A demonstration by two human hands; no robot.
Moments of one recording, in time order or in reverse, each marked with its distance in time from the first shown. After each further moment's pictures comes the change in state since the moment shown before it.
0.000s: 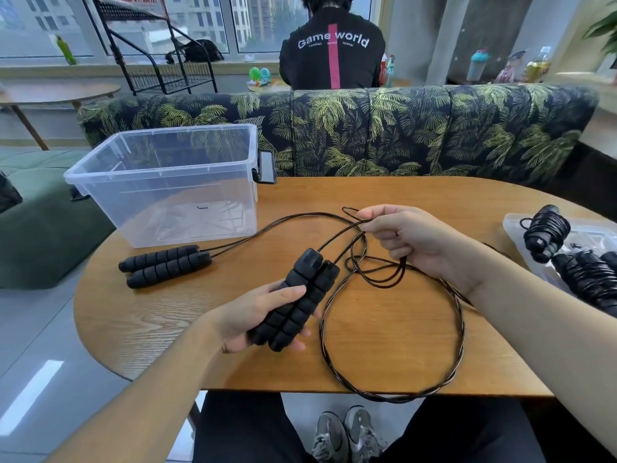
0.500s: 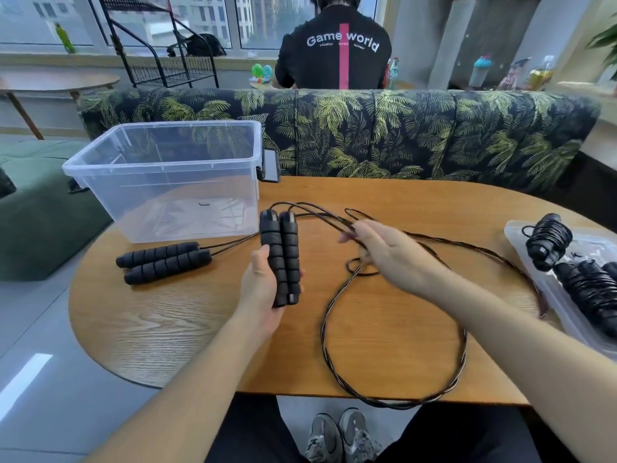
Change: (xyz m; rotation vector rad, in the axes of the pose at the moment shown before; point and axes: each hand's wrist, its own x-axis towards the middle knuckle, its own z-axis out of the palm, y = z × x) left_hand 0.050 0.000 0.010 -0.525 0.656 0.358; right_hand -0.020 0.011 0.037 -0.728 0.072 -0.311
